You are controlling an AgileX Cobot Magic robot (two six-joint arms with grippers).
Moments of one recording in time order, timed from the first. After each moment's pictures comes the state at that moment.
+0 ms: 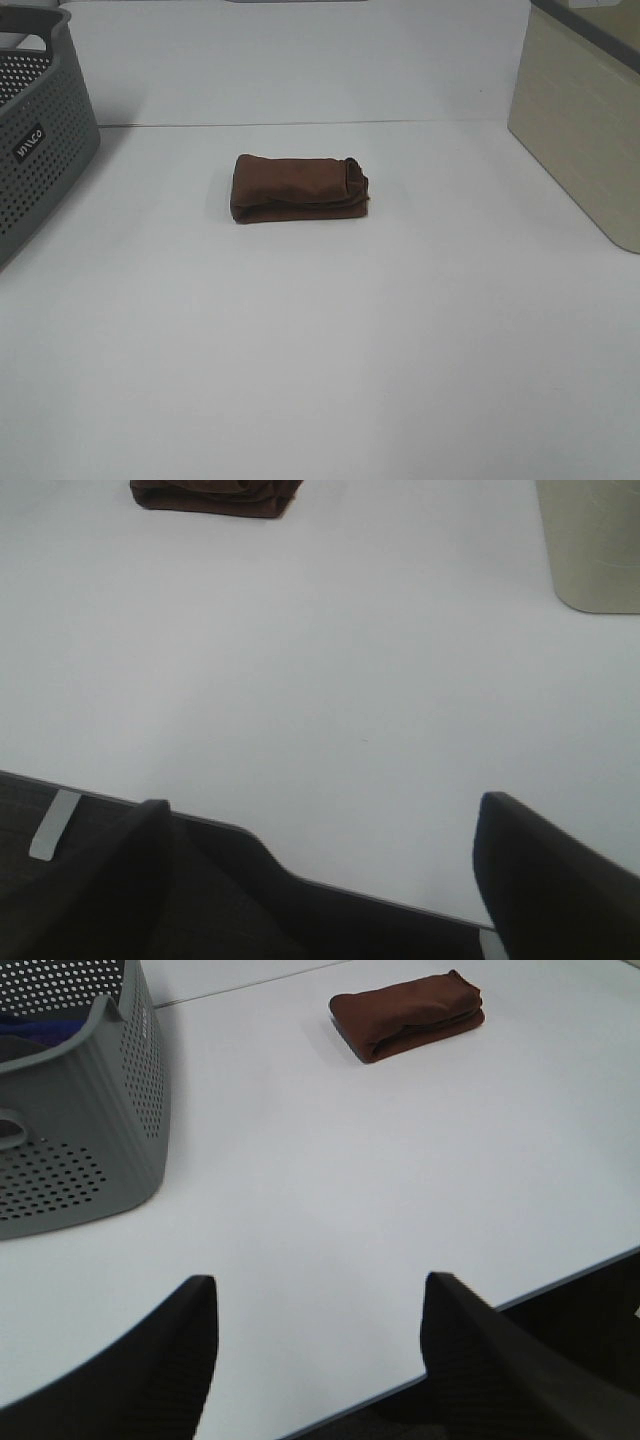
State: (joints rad) left arm -0.35 0.00 -0.65 0.01 1.22 0.00; right arm 0.15 0.16 -0.66 0.09 1.22 -0.06
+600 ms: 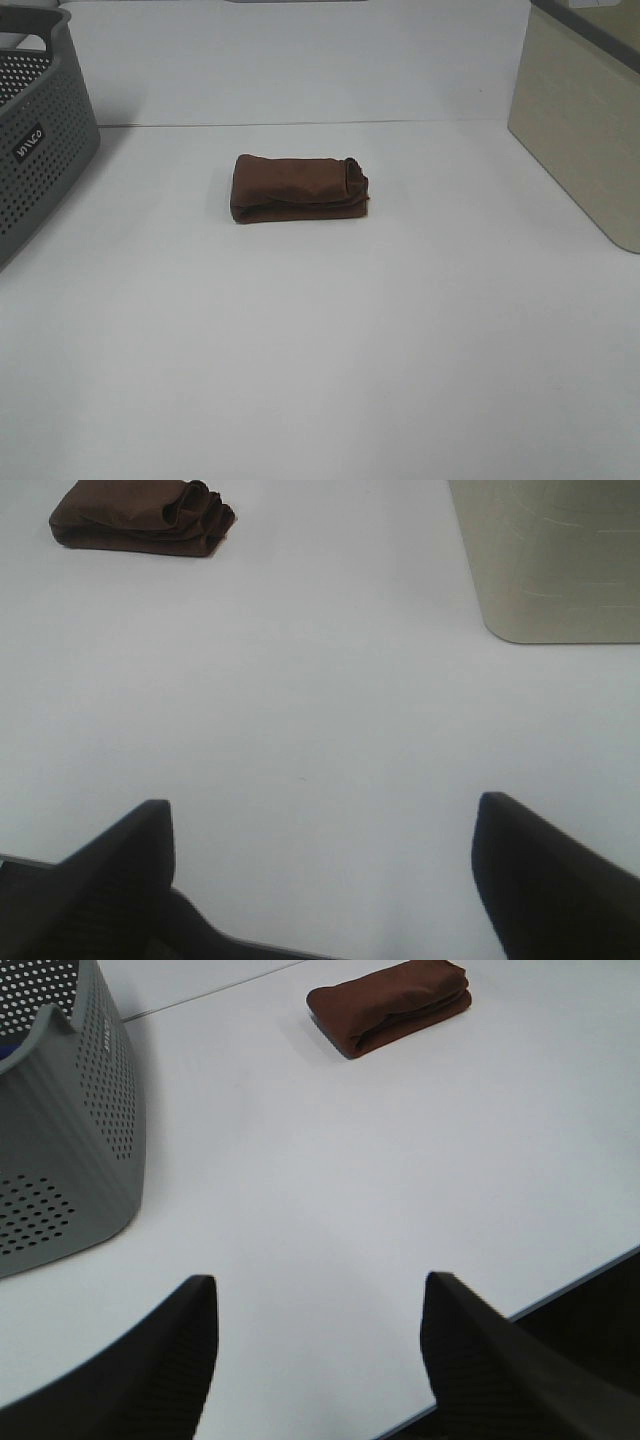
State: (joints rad) left arm -0.35 -0.01 -0.50 -0.02 1.06 0.10; right arm 0.15 0.05 -0.51 0.00 1.06 -0.04
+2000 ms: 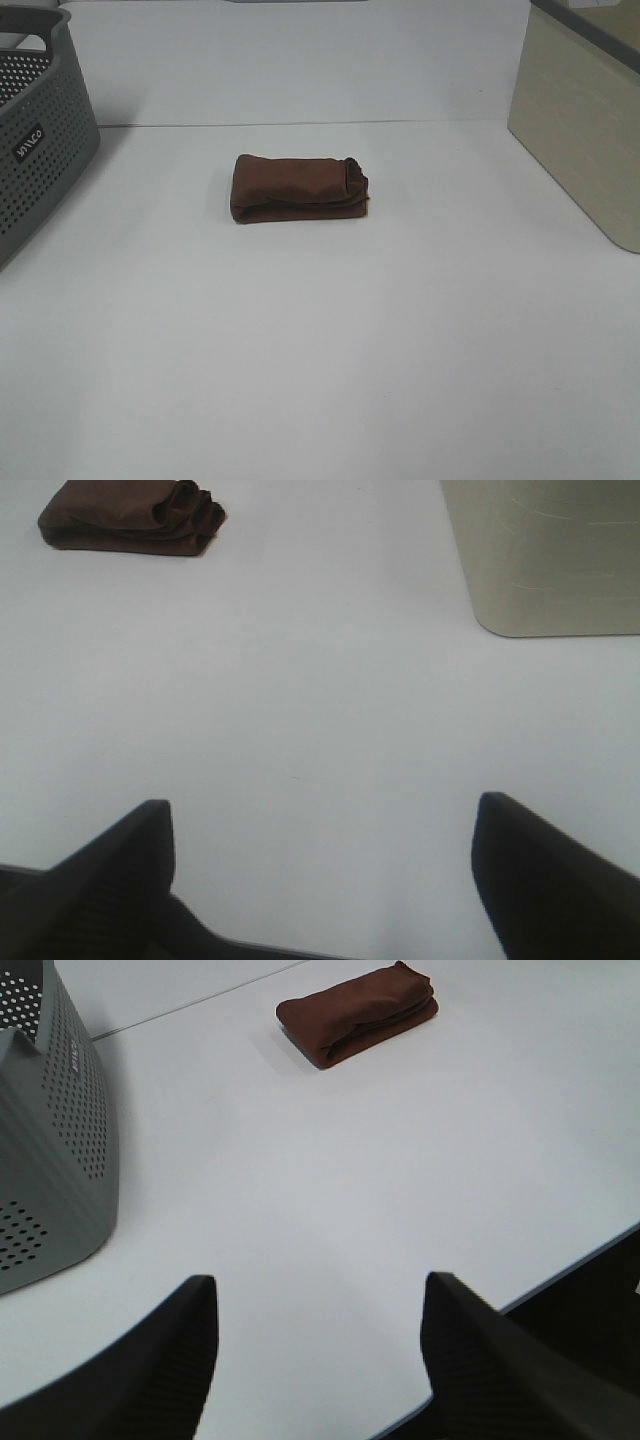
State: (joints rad) left arm -0.34 -0.01 -0.50 -0.07 1.06 0.15; right arm 0.12 0.05 -0.51 0.01 1.07 -0.03
